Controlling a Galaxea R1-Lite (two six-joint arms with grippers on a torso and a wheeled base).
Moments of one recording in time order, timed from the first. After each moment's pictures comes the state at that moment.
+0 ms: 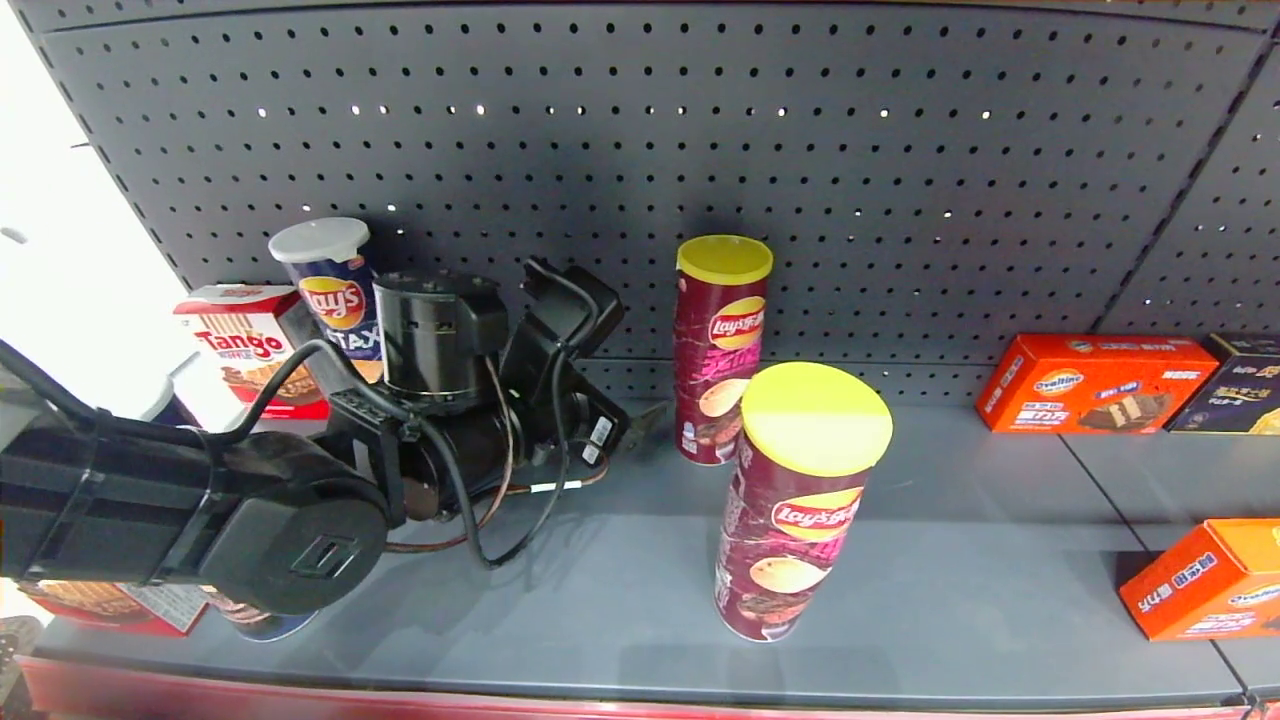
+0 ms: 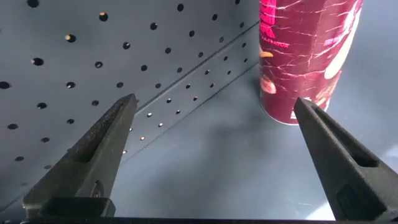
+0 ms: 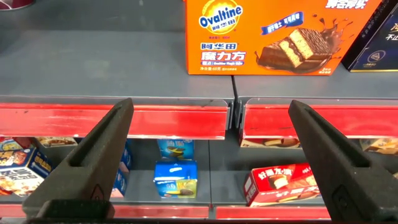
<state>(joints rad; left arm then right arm) -0.56 1.85 -0.98 -0.69 0.05 0.34 0.00 0.01 0.00 0.00 -0.04 -0.01</state>
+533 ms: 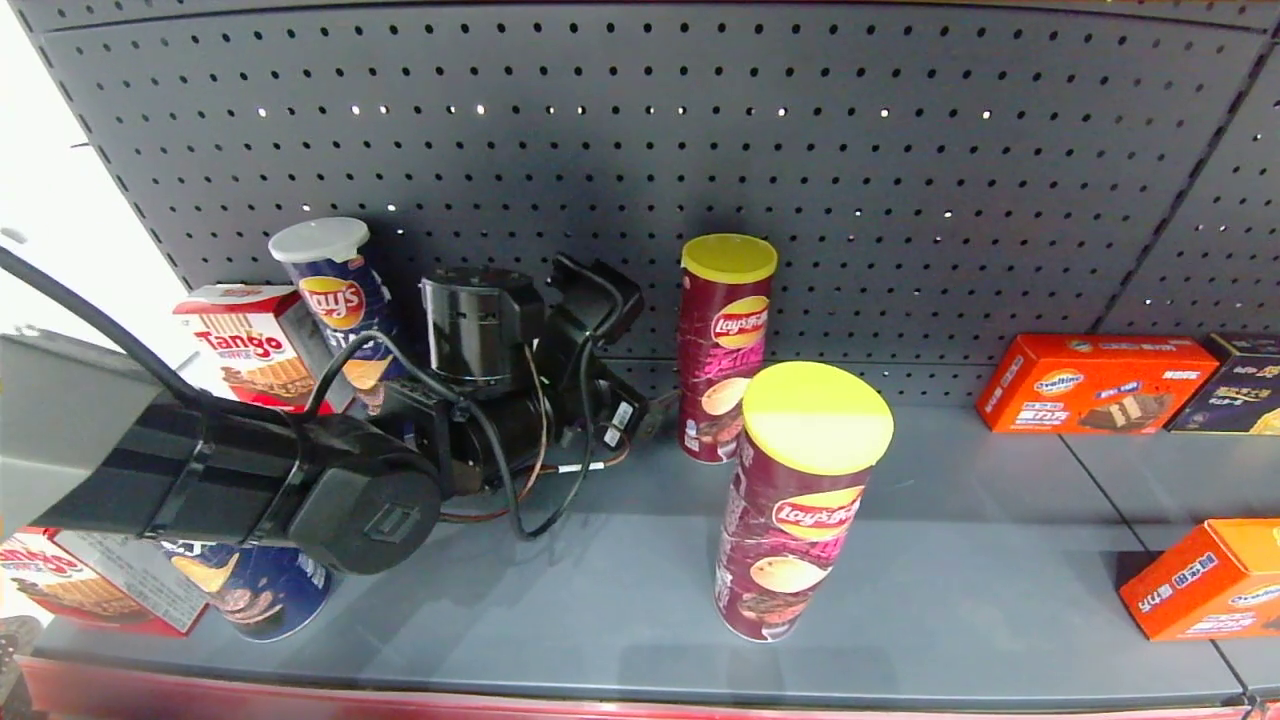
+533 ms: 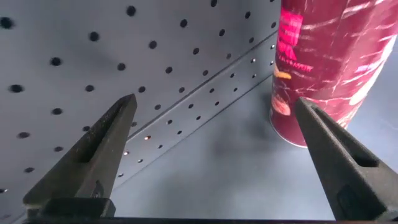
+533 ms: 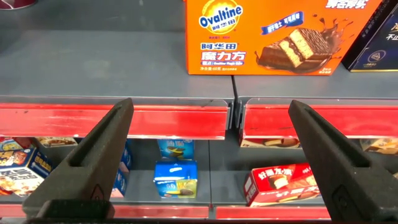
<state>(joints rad) -0.55 1.94 -1.09 -0.69 0.06 0.34 0.00 0.01 0.00 0.00 -0.04 -0.01</state>
